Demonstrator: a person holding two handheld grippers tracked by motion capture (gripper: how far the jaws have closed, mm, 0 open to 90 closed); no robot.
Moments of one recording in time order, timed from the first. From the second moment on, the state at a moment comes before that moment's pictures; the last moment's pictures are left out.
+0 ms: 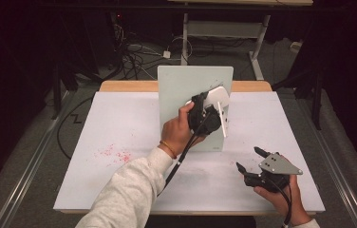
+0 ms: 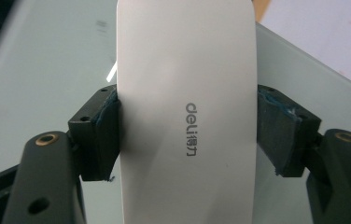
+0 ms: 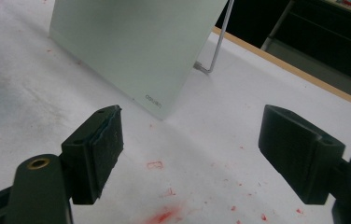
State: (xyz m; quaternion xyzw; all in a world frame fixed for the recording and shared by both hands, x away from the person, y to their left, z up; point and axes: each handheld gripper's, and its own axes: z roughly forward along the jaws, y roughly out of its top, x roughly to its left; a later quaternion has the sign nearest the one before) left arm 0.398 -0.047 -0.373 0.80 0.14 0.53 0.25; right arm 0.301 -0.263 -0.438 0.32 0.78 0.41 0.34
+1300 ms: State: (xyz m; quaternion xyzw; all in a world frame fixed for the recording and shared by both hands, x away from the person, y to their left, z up) left arm 0.417 -0.042 -0.328 0.78 0.18 0.52 0.29; right arm 0.299 -0.263 -0.438 0.31 0.78 0.41 0.35
